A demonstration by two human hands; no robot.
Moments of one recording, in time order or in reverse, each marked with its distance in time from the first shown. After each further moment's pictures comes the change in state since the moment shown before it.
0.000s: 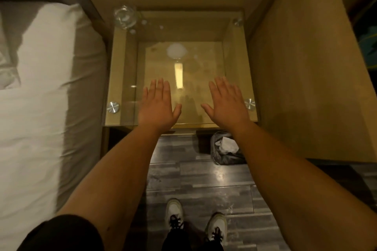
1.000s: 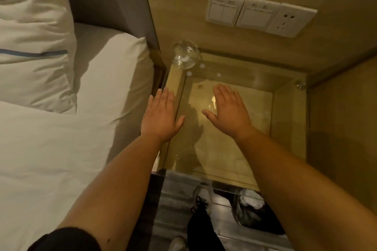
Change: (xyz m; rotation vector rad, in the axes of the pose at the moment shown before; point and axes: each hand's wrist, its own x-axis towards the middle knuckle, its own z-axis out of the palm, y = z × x) left_hand 0.088 -0.151 -0.030 -0.054 0.062 -0.186; right_hand 0.206 -0.100 -0.024 0.051 -0.018 -0.207
